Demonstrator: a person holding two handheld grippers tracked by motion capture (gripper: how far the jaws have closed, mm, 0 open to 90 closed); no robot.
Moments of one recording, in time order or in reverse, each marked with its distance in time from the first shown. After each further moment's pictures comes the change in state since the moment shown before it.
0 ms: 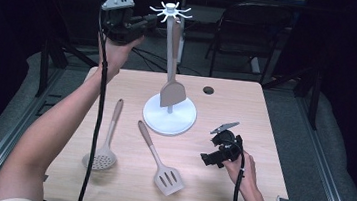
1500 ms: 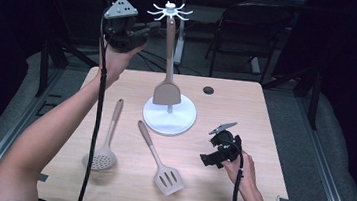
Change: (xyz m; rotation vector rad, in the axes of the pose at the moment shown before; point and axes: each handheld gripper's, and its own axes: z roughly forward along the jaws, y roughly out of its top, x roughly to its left) left arm -0.021 -0.003 -0.009 0.011 -0.048 0.061; right arm 0.003 0.001 0.003 0.003 -0.002 -0.011
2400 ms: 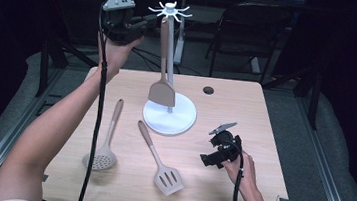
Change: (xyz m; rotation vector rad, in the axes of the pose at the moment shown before) left arm 0.018 0.002 0.007 -0.001 0.055 -0.043; right arm 0.000 0.000 -0.001 0.014 -0.002 -0.004
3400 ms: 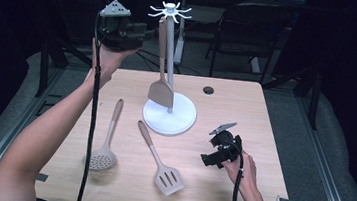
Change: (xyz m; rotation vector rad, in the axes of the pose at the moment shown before) left arm 0.011 -0.024 -0.004 0.122 -0.026 -0.017; right arm 0.000 -0.001 0.001 -0.004 -0.016 -0.003
